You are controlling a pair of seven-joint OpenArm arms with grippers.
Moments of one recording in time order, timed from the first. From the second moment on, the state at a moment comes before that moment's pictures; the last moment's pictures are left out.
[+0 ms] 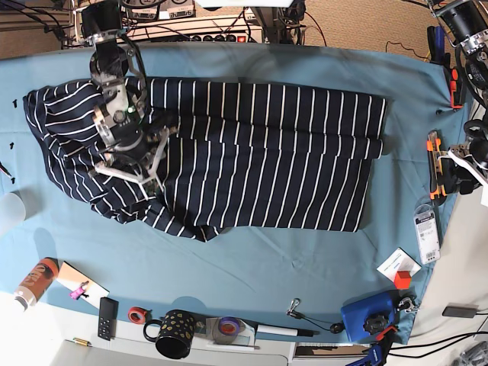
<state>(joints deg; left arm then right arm) 4.3 -22.8 -34.7 99.2 -36.3 -29.0 57.1 -2.0 20.0 -7.7 103.0 -9.4 13.3 -52.6</state>
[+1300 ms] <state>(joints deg) 4.3 -22.6 -34.7 99.2 -39.2 -30.2 57.1 16.0 26.5 4.8 94.9 -12.3 11.1 -44.4</state>
